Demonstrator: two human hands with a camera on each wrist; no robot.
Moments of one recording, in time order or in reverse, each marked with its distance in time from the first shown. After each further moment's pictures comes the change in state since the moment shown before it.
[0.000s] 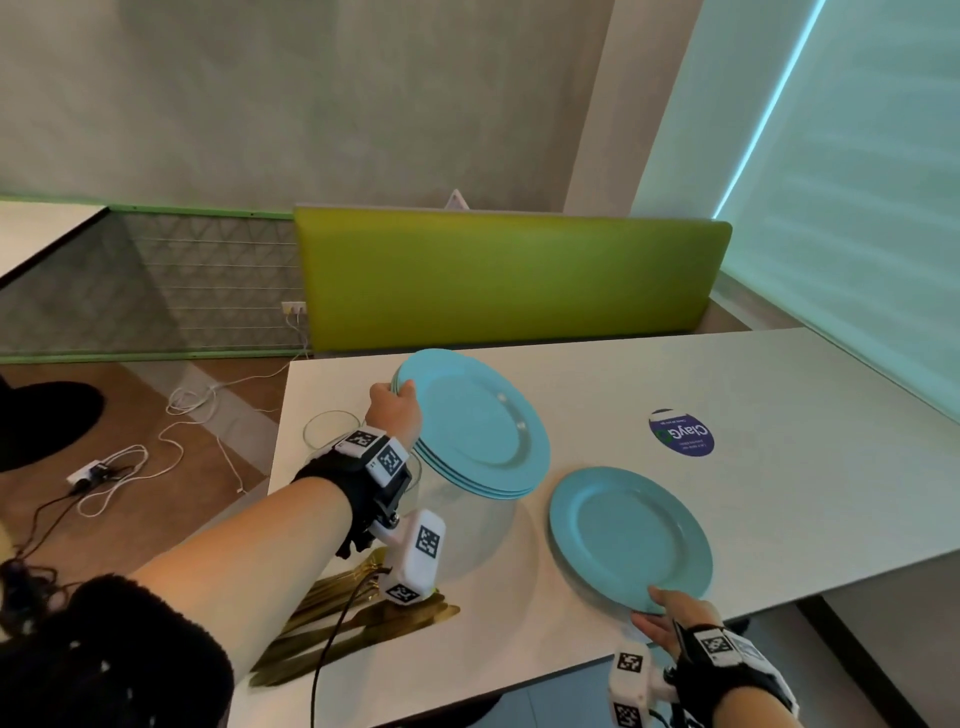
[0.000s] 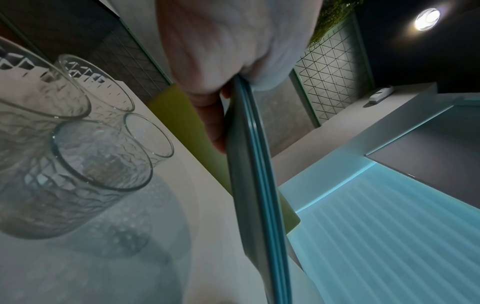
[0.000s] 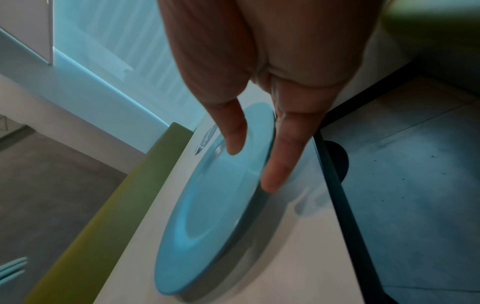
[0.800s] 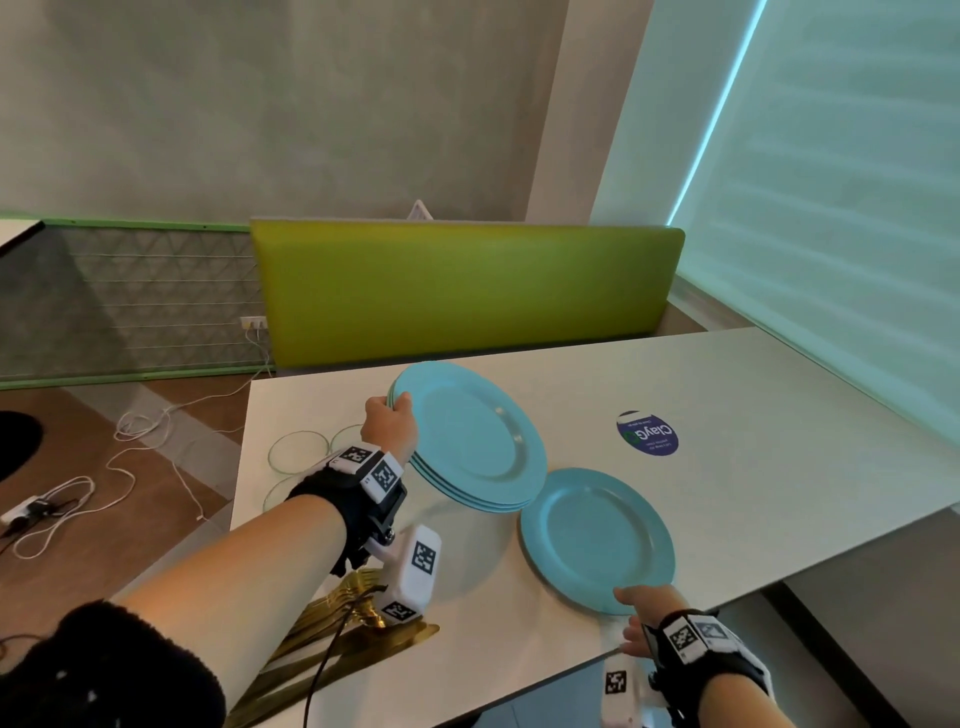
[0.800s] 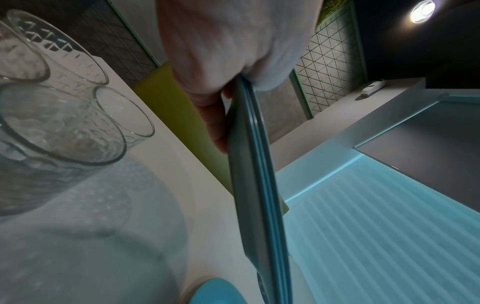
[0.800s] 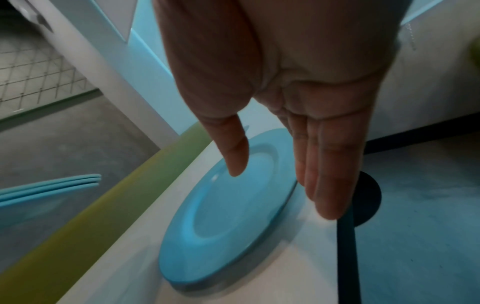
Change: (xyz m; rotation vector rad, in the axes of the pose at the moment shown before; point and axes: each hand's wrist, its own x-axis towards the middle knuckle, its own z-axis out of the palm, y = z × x) left_hand 0.005 0.002 0.026 -0.073 -0.057 -0.001; right_hand -0.025 -0.013 0.004 -0.383 -0.001 0.051
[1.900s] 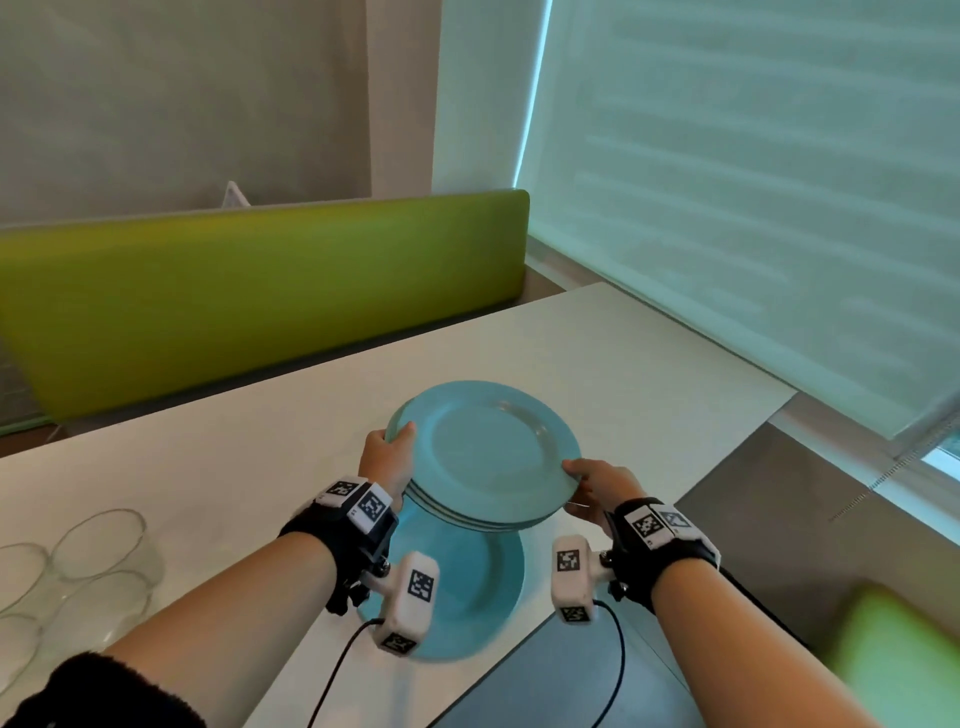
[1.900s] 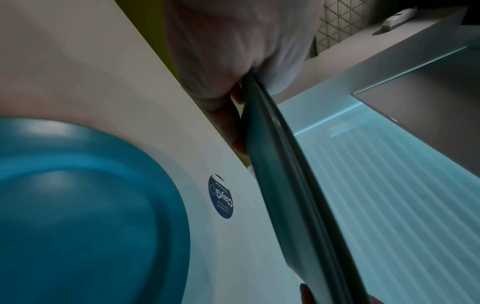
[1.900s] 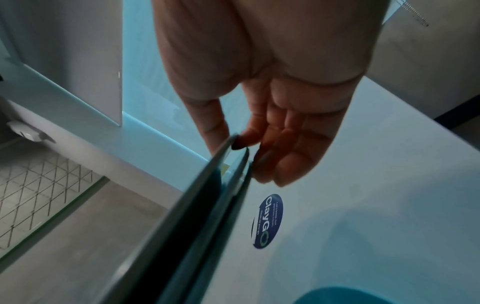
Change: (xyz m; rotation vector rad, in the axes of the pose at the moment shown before) left_hand -0.040 0.019 0.219 -0.107 -0.426 -0.103; right_hand 0.037 -0.116 -0.136 0.357 0.016 -0.244
